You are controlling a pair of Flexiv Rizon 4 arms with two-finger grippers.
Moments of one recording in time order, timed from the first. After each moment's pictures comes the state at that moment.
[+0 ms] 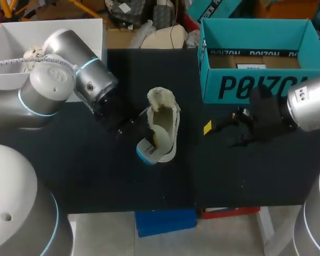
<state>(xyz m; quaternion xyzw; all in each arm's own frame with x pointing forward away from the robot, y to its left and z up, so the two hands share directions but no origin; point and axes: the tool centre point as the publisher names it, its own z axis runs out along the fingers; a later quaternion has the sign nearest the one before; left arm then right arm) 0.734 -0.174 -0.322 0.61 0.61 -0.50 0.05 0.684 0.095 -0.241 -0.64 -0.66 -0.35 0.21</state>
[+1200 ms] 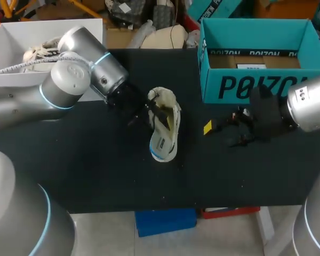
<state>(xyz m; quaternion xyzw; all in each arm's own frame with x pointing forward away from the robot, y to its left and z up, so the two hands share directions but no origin) 0.809 -0.195 -0.361 0.62 0.62 -0.48 0.09 0.684 0.095 -0.241 -0.64 -0.66 -0.35 0.21</state>
